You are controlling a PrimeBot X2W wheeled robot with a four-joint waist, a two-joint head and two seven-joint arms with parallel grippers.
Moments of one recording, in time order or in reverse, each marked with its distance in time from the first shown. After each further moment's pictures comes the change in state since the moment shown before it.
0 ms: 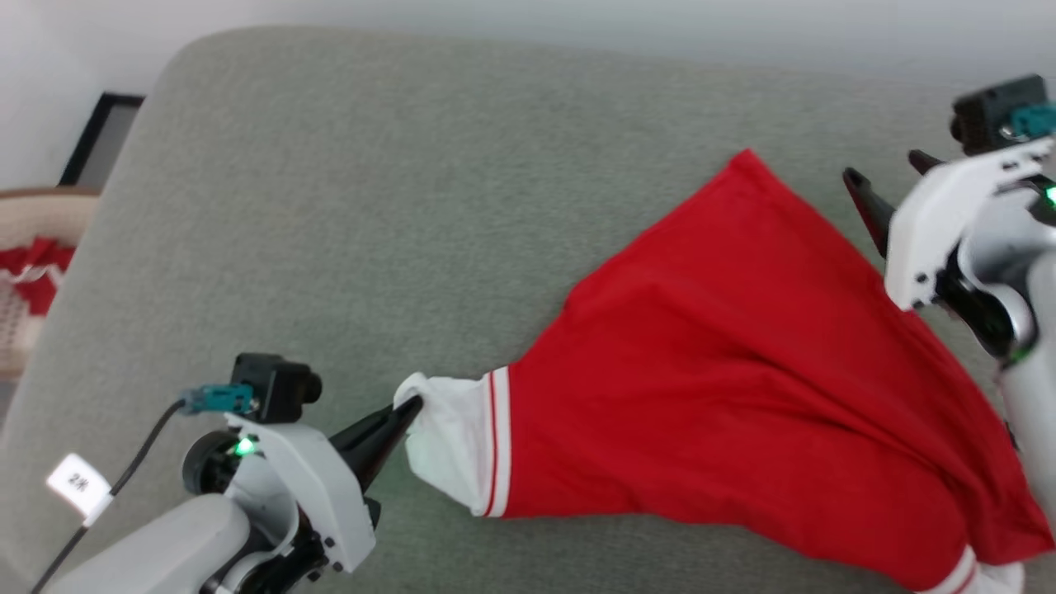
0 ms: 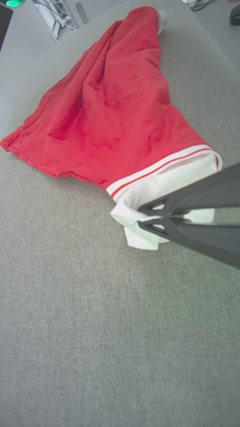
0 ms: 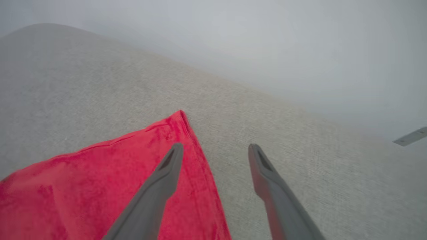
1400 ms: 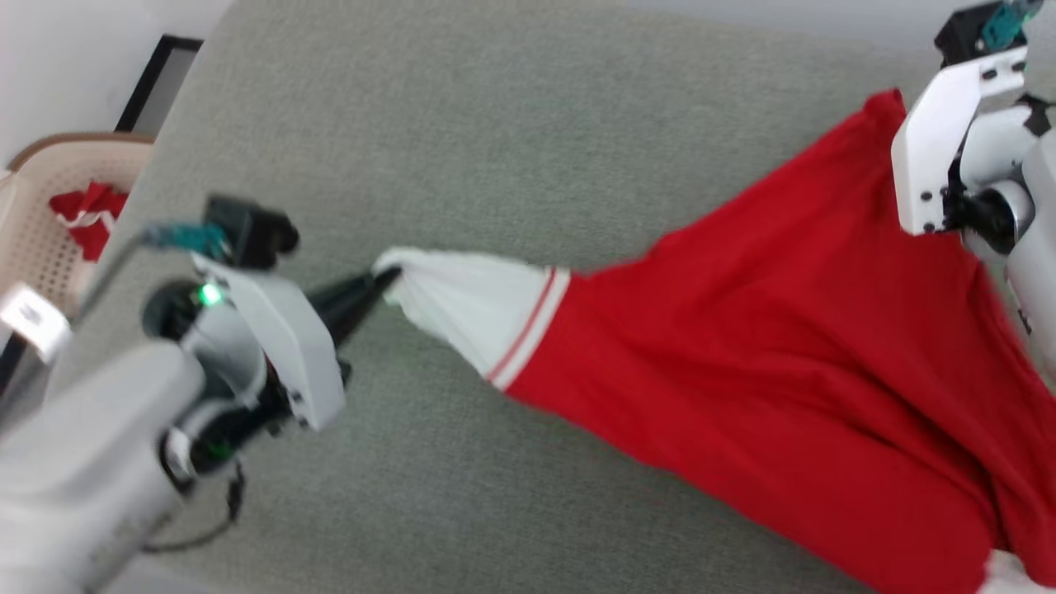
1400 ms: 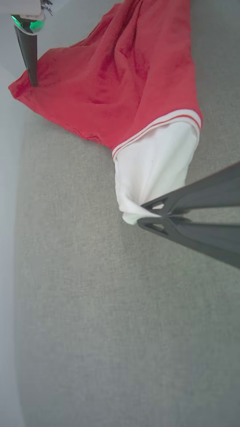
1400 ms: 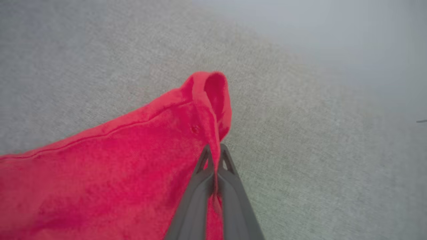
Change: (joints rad) left arm -0.249 -0.031 0.017 0.142 0.024 -0.102 0.134; right arm -0.436 0.022 0.319 0.681 0.142 0.000 0.059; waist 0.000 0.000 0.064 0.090
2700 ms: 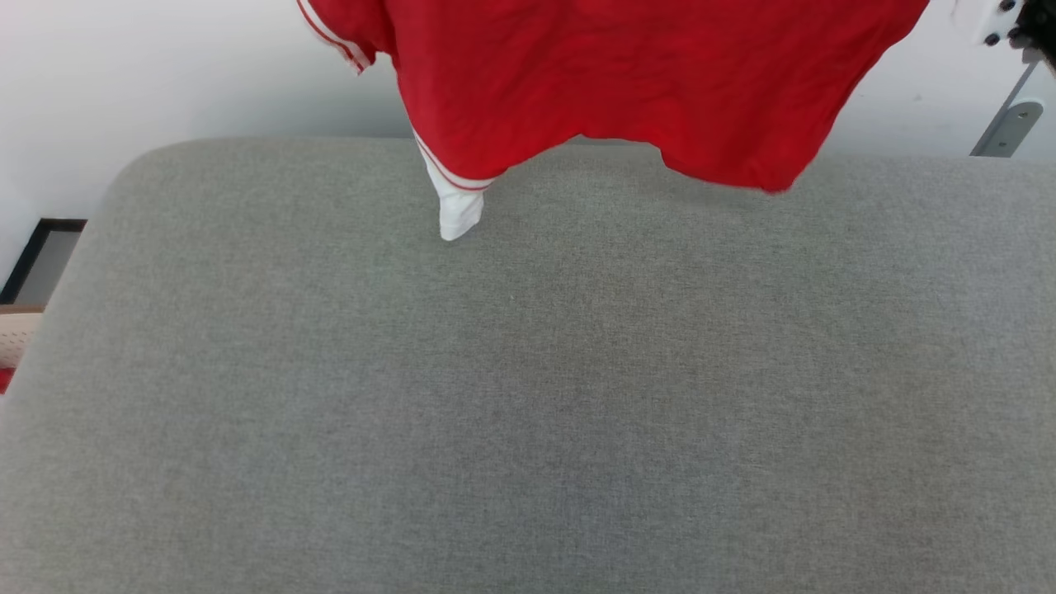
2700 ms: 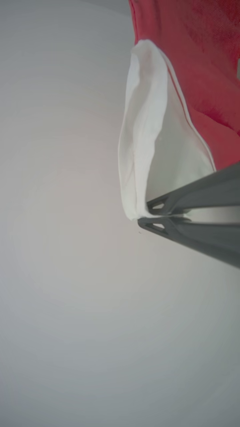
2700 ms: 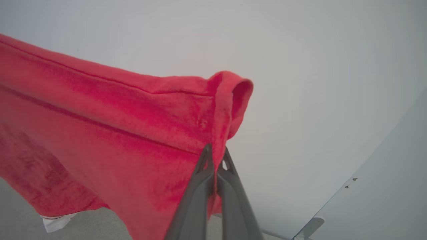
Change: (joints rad) left arm -0.837 -0.126 0.091 0.639 0.226 -0.074 0.114; right arm -0.108 -0.041 -0.132 -0.303 0.010 0.000 -0.237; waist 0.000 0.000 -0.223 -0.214
